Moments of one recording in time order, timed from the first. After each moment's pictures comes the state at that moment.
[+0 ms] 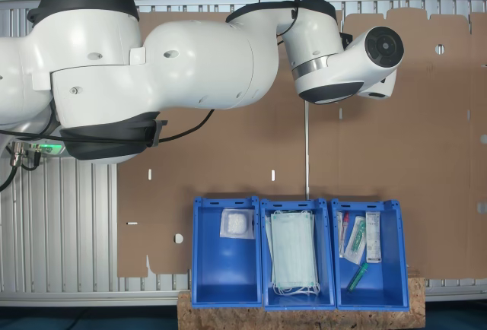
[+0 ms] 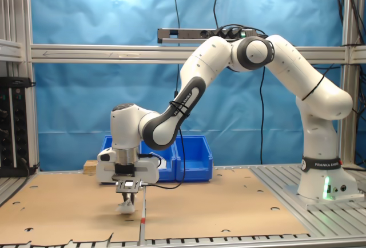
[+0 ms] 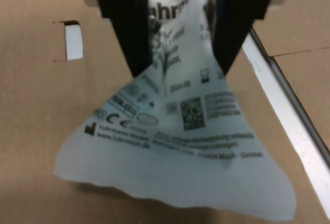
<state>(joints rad) 0.01 0.79 0.07 -1.61 -0.21 2.36 -0.31</state>
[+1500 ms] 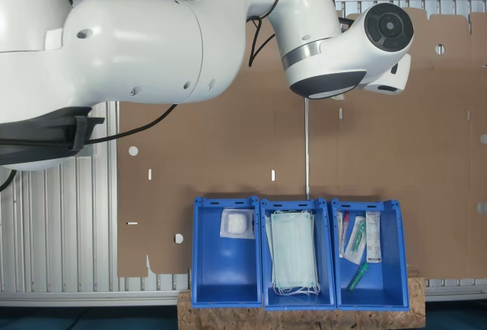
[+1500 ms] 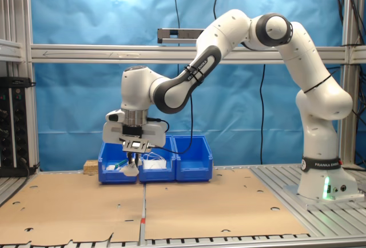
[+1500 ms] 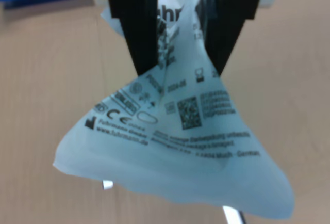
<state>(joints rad) 0.01 0.49 0.07 -1.80 -0.21 2.32 -0.31</state>
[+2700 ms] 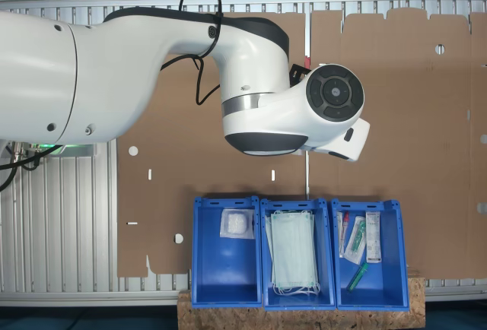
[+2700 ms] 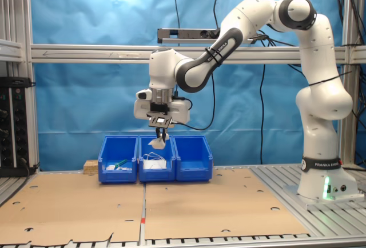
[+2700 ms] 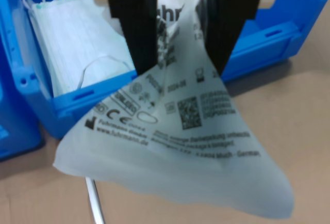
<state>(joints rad) 0.01 0.15 -0.11 -2.13 -0.21 2.31 -0.31</state>
